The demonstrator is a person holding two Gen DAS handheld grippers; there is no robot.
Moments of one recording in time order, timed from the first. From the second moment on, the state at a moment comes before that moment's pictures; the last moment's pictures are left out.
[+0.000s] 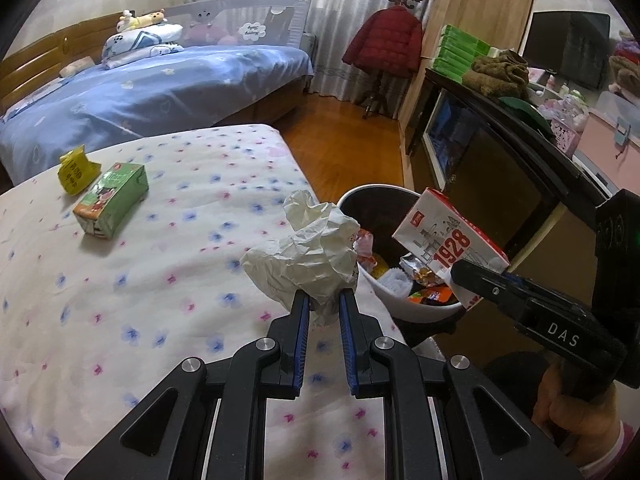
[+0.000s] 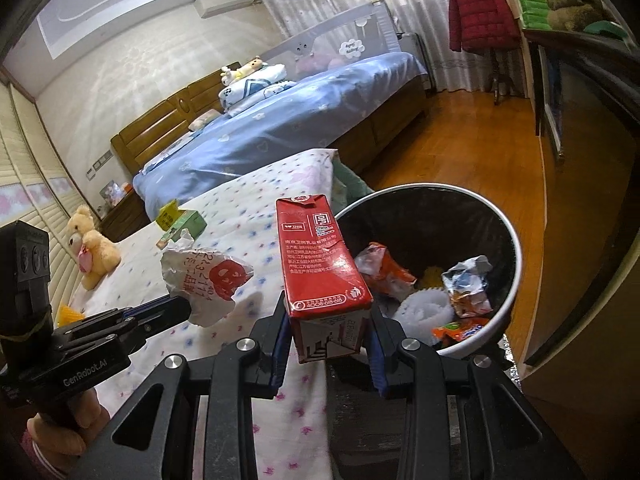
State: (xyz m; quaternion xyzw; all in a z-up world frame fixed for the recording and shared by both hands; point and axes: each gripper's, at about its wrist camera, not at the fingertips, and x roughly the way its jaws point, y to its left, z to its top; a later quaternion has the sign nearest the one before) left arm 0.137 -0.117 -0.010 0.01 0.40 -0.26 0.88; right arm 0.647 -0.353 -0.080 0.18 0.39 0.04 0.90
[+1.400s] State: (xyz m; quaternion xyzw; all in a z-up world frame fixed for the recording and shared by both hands) left arm 0.170 -0.185 -0.015 0.03 0.40 -0.30 0.86; right arm 0.659 -0.405 -0.094 0.18 0.40 -0.02 0.90
